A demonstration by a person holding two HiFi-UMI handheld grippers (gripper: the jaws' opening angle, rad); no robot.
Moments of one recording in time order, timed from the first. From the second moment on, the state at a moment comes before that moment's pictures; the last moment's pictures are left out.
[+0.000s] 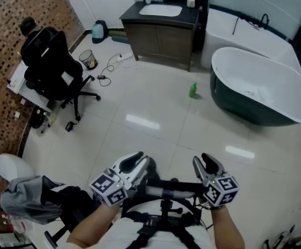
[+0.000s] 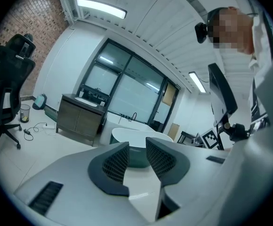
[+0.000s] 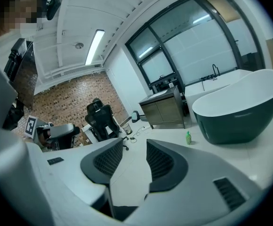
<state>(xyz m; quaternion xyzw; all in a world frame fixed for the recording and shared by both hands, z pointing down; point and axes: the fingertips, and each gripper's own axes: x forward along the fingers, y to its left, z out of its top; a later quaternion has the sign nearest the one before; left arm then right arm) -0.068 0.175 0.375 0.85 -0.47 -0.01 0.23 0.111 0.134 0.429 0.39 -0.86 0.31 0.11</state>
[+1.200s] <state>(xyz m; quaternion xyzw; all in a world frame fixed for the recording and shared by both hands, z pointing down) -0.191 -0.094 0.404 0.88 -0.38 0.01 0.27 0.007 -0.104 0.420 0.48 -0.82 0.29 0.11</state>
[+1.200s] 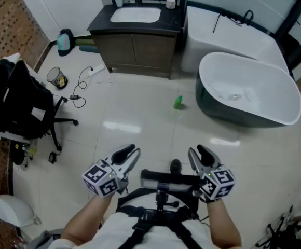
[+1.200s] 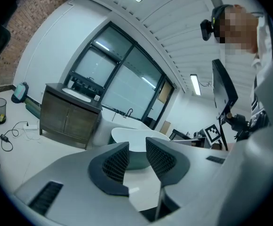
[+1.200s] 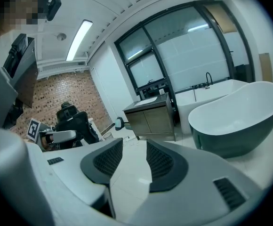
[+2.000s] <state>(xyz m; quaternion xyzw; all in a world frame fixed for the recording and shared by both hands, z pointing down) -0.084 -0.334 0.511 0.87 -0.38 0.10 0.28 0.087 -0.345 0.521 0.44 -0.83 0.30 0.17</state>
